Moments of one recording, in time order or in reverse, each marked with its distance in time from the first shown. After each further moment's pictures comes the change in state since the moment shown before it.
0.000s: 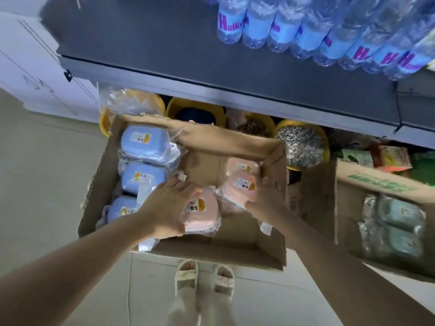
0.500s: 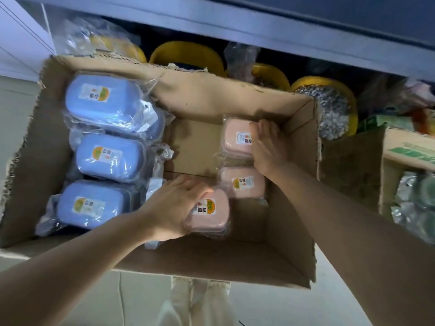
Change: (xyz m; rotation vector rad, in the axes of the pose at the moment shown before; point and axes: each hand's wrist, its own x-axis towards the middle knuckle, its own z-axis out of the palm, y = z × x) left_hand 0.075 -0.017 0.116 -0.110 0.007 0.161; right_hand 0.129 0.020 0.048 -0.421 0.232 -0.156
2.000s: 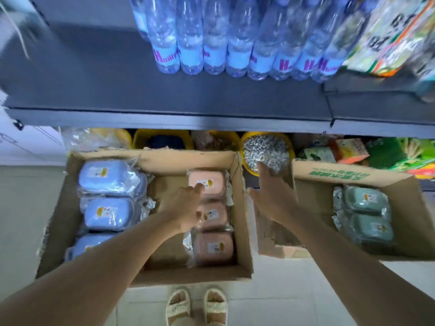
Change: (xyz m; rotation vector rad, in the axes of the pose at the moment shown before) left_hand 0.024 0.129 -0.107 0.167 0.012 -0.188; right_hand -0.153 0.078 -0.152 0.447 0.004 0.229
